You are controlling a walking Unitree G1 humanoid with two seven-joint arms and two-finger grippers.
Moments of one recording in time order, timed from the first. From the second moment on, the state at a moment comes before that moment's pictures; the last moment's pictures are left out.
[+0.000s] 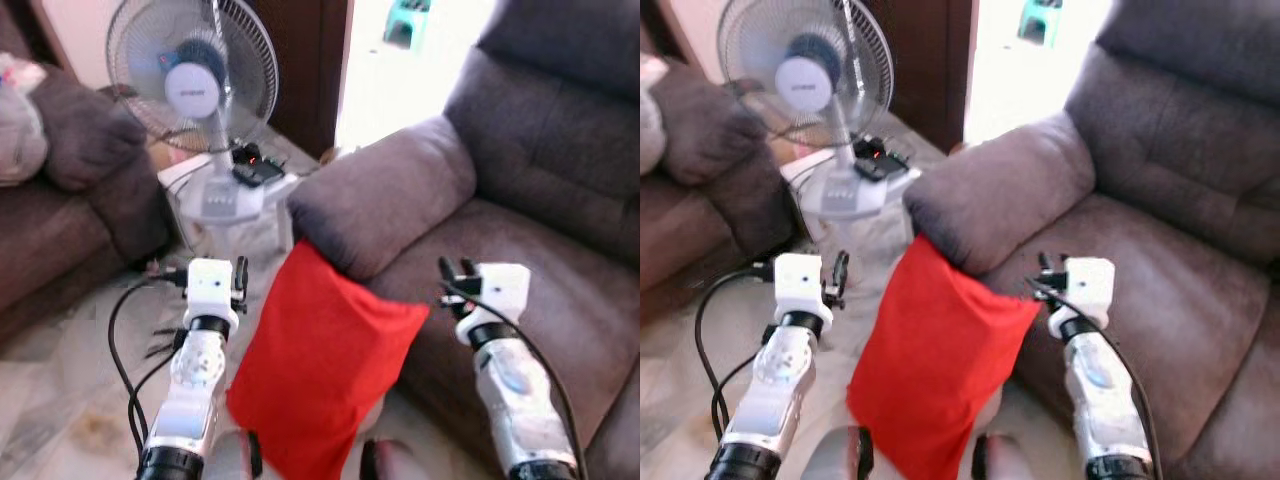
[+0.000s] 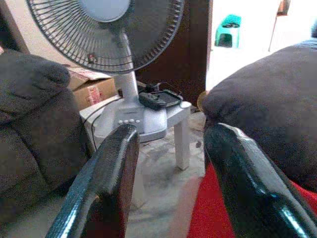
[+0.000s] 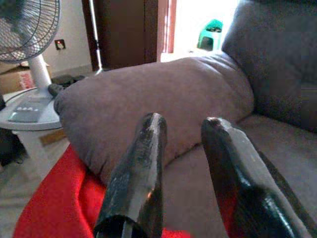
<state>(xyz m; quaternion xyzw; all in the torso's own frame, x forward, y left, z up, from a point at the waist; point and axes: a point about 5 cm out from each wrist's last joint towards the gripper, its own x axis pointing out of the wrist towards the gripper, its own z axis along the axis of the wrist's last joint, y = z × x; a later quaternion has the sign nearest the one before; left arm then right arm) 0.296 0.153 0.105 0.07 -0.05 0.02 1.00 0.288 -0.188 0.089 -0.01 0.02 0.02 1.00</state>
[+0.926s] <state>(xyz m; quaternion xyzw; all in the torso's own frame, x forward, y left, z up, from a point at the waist) 0.295 0.152 0.102 0.07 -0.04 -0.01 1.00 0.290 -0.176 0.084 0.01 0.04 0.05 1.00</state>
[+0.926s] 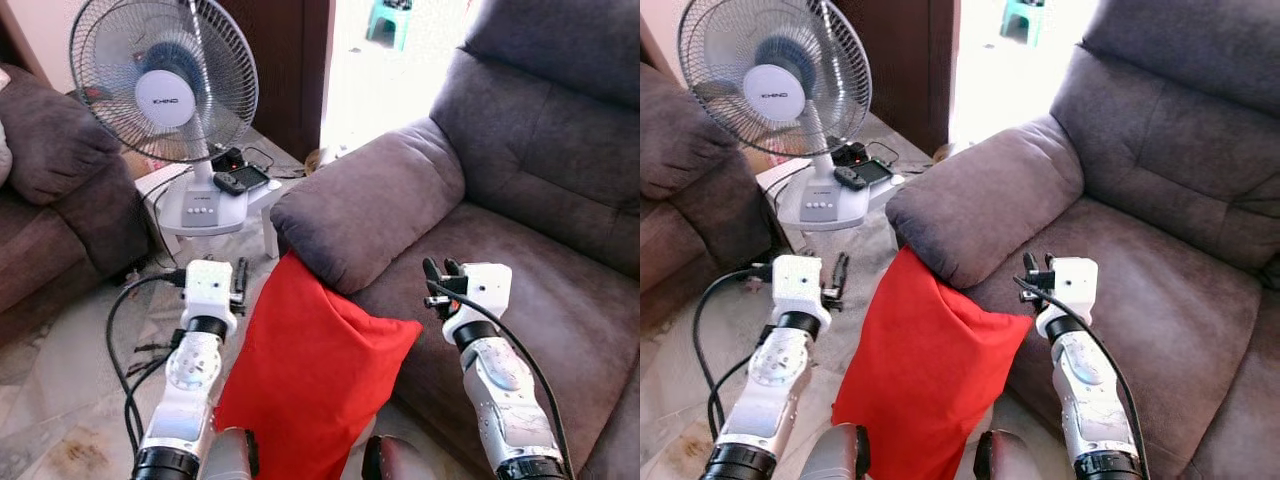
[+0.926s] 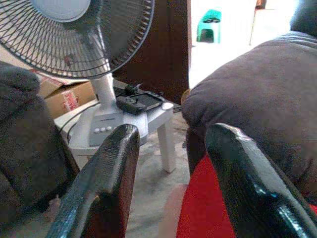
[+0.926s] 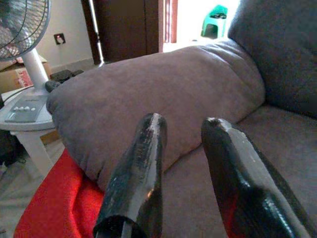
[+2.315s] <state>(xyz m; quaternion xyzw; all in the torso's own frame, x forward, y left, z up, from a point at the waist) 0.311 0.183 0.112 -0.04 -0.01 0.09 1.00 0.343 -0.162 0.101 -0.02 0.11 0.09 0.99</state>
